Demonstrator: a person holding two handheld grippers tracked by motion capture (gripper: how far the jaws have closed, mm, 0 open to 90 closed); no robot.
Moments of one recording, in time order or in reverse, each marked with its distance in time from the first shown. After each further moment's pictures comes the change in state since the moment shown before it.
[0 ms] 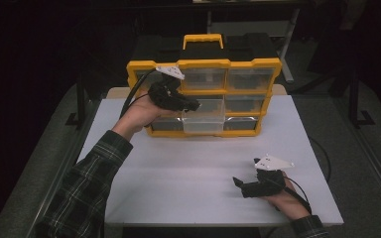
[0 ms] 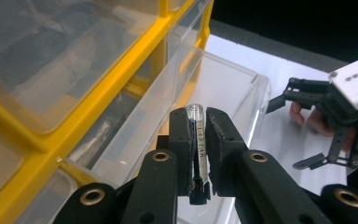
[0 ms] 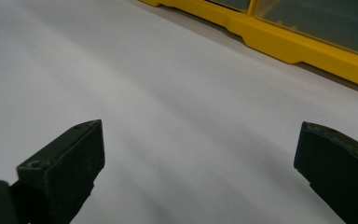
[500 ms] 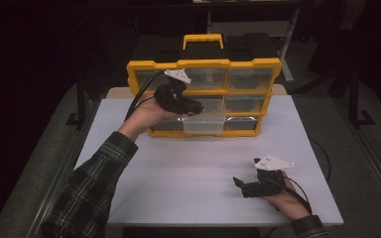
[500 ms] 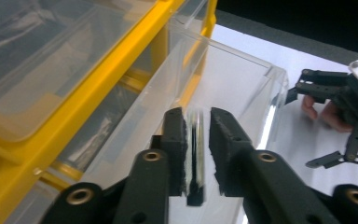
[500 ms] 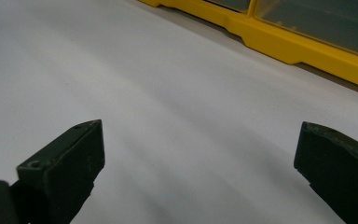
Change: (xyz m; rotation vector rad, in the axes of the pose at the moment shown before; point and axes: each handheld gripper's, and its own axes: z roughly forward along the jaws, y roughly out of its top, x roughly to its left) left arm -0.001 -0.001 0.013 0.018 0.018 0.005; right arm 0.000 0.000 -0.001 0.003 0.002 0.004
